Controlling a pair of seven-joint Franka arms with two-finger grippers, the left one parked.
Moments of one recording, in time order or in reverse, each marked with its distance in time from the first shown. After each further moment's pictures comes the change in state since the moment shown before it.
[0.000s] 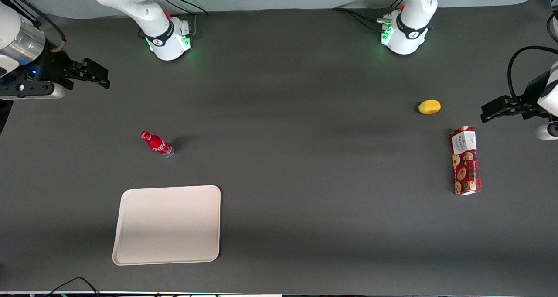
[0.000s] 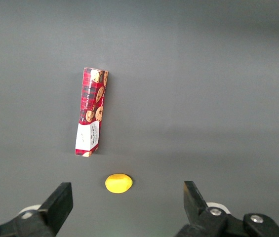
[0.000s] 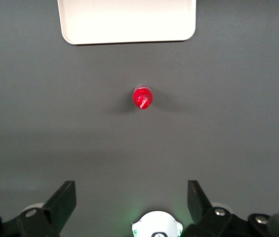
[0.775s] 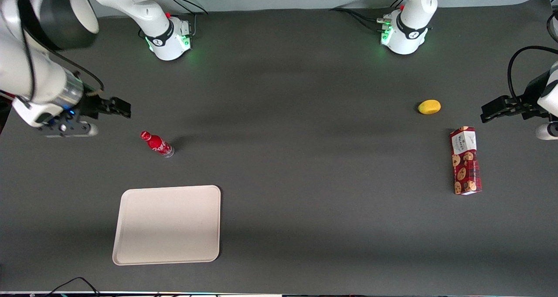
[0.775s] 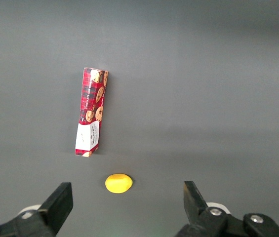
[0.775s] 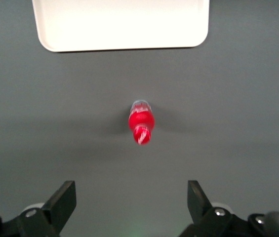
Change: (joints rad) arm -0.005 0.102 -0.008 -0.247 -0.003 0.342 -0.015
